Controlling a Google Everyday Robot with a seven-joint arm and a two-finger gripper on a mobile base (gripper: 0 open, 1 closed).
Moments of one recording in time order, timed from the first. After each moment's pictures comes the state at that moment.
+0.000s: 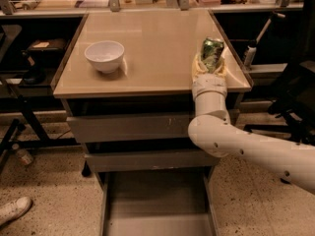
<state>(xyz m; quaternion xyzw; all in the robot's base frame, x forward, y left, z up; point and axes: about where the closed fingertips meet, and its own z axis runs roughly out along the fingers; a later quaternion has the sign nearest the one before) 0.701 -0.168 0.863 0.09 0.62 0.04 0.78</state>
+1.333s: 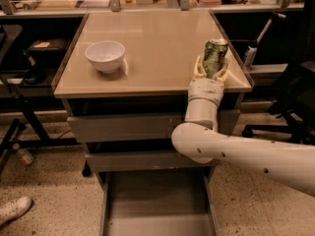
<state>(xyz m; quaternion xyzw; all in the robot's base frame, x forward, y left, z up) 0.681 -0.177 0.867 0.10 0.56 -0.10 0.82</state>
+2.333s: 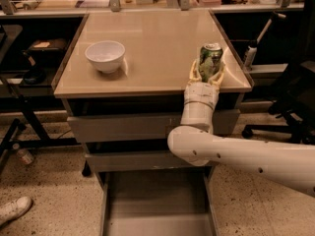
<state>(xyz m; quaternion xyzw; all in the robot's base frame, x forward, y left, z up) 0.681 -0.164 0.850 0.09 0.57 -0.12 0.81</state>
